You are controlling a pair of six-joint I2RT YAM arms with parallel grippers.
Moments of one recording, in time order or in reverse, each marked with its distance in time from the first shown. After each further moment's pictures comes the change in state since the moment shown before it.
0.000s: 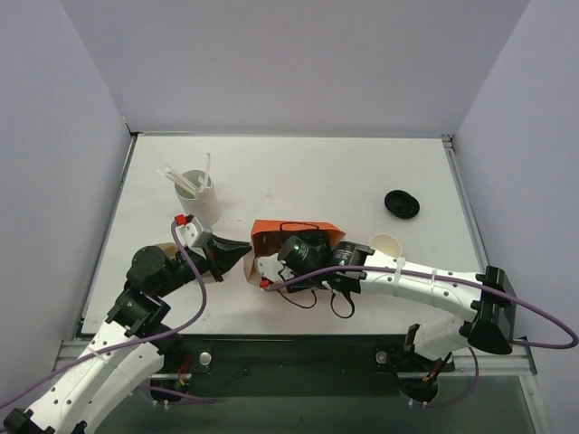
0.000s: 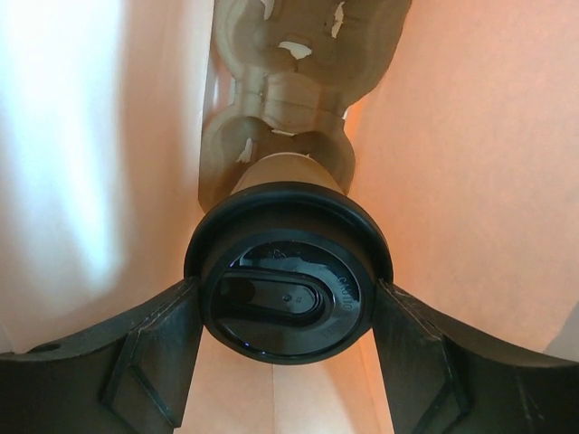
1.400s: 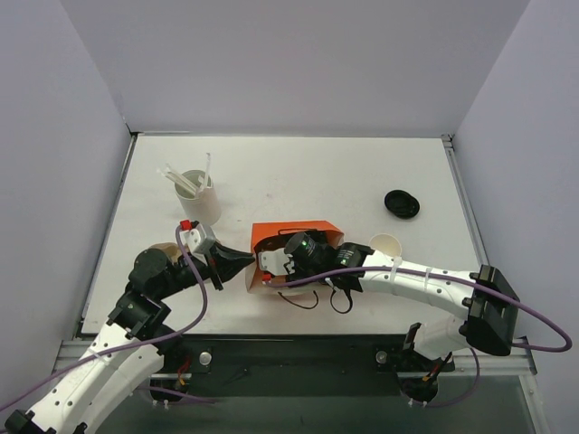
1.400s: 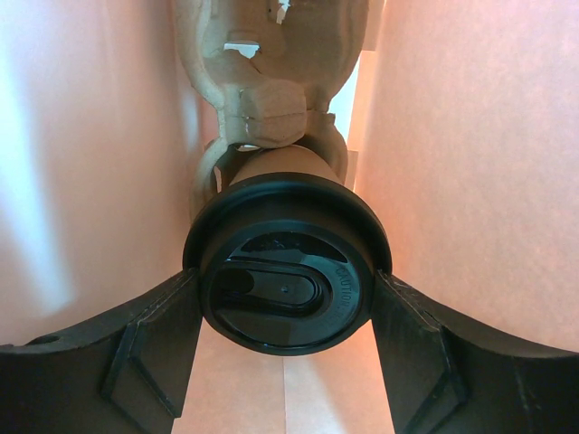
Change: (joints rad) left arm 0.000 -0.025 -0.035 -0.022 0.108 -0.022; right arm -0.086 -0.007 -0.140 0.230 -0.078 -0.029
